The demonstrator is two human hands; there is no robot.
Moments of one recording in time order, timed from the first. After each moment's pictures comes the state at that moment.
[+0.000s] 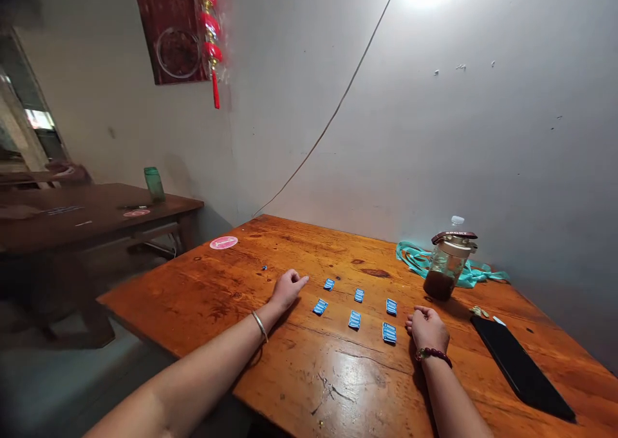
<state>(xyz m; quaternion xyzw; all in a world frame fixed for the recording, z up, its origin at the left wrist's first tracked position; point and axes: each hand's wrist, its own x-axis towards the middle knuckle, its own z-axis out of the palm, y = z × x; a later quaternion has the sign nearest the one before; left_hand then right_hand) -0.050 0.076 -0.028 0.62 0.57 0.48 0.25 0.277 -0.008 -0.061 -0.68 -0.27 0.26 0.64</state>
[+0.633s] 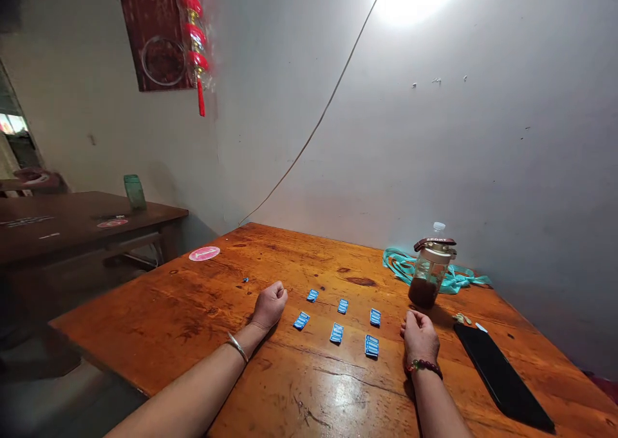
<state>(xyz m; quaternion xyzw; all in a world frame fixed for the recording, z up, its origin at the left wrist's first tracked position) -0.045 0.073 -0.031 0.69 0.57 0.43 0.08 0.301 0.001 -0.064 -0.64 -0.26 0.20 0.69</state>
